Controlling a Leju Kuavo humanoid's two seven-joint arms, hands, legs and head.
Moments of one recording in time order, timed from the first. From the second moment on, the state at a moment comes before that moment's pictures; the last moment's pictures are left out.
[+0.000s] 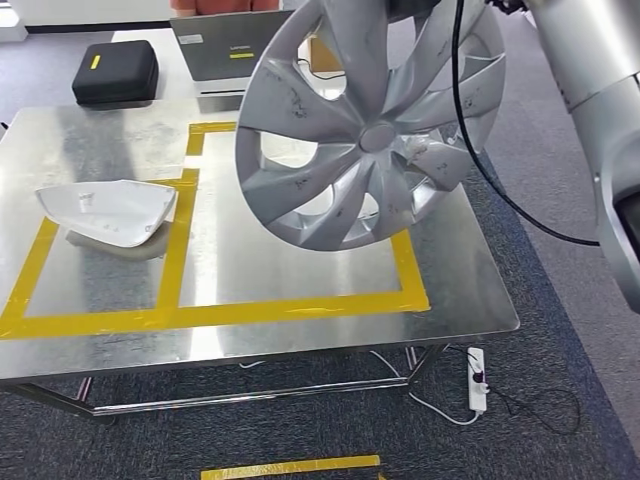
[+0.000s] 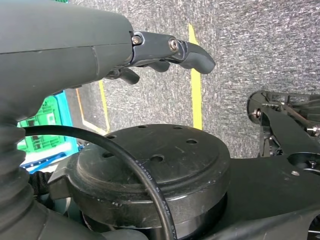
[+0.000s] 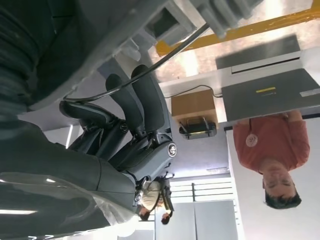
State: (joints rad) left arm -0.09 -0.22 1.03 -0.23 -0.98 -0.01 0.31; right arm -1.66 -0.13 0.72 -0.70 0.33 0.51 0.15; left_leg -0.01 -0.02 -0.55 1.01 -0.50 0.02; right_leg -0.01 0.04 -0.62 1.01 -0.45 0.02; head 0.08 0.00
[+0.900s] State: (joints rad) left arm -0.09 -0.22 1.05 -0.23 -1.02 -0.02 0.31; right arm -1.61 -0.13 0.83 -0.53 -0.11 0.45 0.19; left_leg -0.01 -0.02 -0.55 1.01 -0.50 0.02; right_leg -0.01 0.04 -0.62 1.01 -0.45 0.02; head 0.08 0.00
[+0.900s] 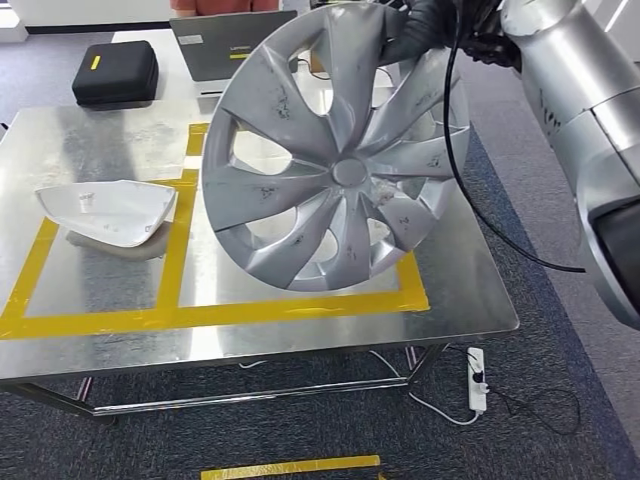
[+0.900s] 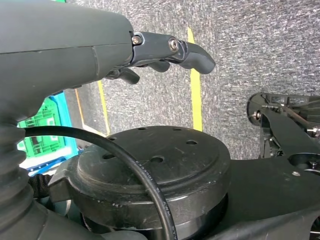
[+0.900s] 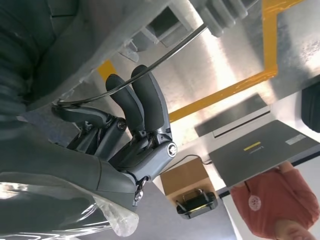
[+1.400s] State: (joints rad) left arm -0.09 -0.22 1.05 -0.23 -1.03 -0.02 0.31; right arm -1.56 -0.13 0.84 -0.52 -0.15 0.40 0.19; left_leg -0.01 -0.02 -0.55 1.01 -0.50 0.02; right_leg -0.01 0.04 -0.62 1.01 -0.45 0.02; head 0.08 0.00
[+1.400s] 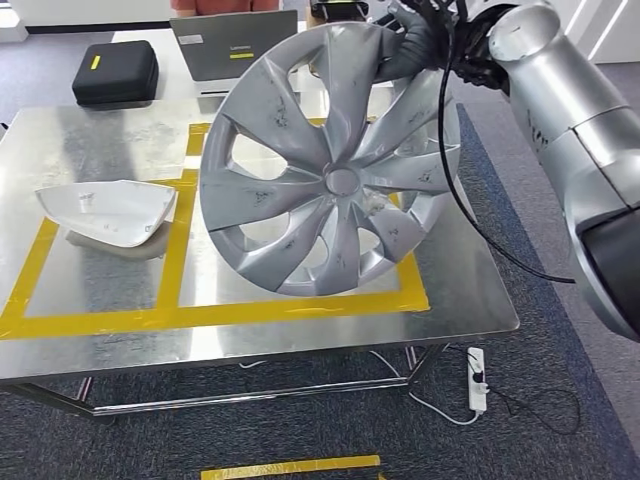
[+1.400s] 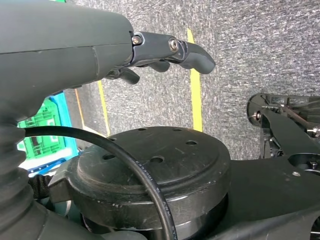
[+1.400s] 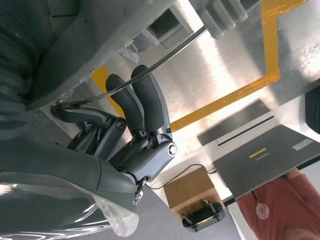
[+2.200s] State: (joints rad) left arm -0.09 -0.22 1.05 -0.23 -1.04 -0.02 0.31; right arm -1.51 -0.14 0.85 -0.51 -0.18 0.38 0.18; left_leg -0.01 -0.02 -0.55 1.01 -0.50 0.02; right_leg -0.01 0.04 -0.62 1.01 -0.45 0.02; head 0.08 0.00
